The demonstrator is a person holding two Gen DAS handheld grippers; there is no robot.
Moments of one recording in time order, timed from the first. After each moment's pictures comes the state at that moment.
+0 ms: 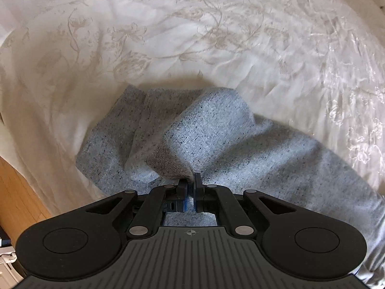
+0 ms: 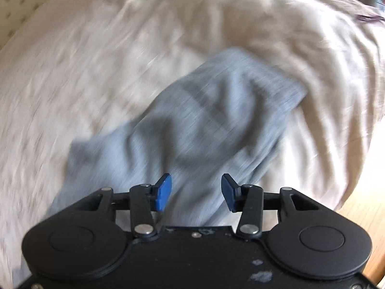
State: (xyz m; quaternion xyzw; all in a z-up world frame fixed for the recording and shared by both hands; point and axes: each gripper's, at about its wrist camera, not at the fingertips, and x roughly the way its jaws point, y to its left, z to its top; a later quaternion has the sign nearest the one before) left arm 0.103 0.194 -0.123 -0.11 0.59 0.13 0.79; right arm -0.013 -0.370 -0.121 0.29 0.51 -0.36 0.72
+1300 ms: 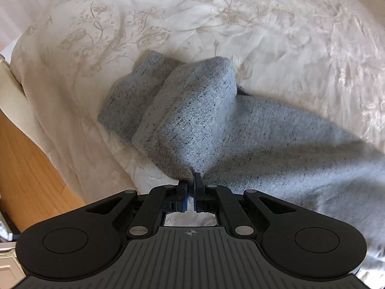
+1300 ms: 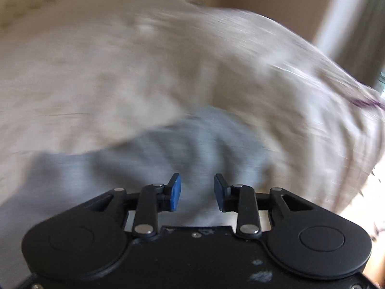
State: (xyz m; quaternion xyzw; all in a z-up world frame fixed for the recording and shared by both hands) left arm 0.045 0.183 -0.129 -0.09 0.60 0.16 0.78; right arm -0.011 -0.382 -0.091 0.12 0.49 -0.29 0.81
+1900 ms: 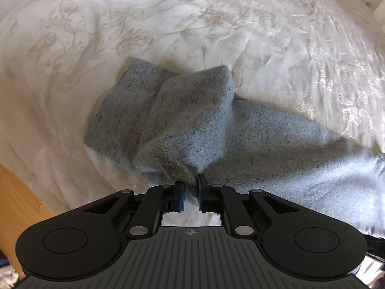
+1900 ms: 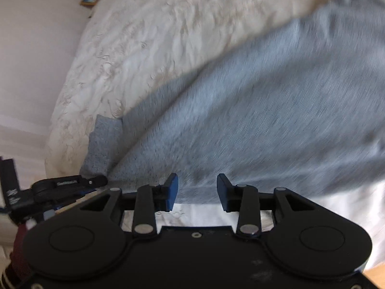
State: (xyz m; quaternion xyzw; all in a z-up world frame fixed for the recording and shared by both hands) left arm 0.061 0.229 -0.138 -0.11 0.61 0.05 0.79; right arm 0.014 -0.087 -0.155 0.30 0.62 0.09 0.72
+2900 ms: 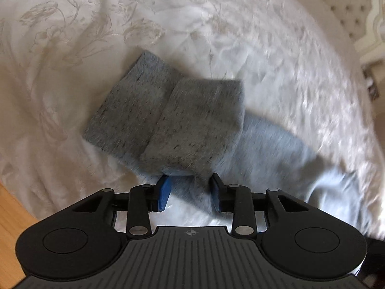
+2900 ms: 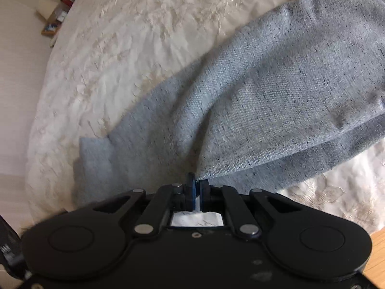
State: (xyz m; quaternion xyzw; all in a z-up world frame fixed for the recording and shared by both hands) left arm 0.050 0.281 -0.150 -0.24 0.58 -0.01 0.78; right arm 0.020 -0.039 -0.160 0.31 0.61 -0.03 0.73
